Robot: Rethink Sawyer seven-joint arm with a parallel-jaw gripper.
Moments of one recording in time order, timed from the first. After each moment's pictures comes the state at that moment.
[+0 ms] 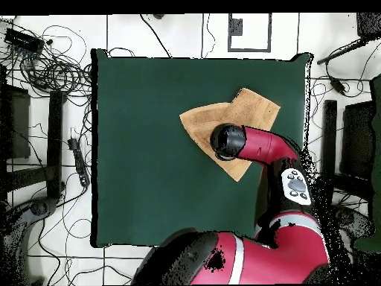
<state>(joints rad) -0.29 -0.32 -0.04 1.35 -0.13 0.54 1.57</state>
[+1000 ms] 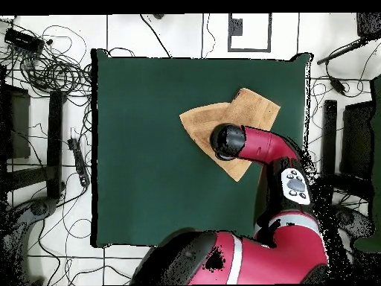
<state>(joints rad) -0.28 -0.31 -0.05 1.33 -0.13 0.54 1.57</state>
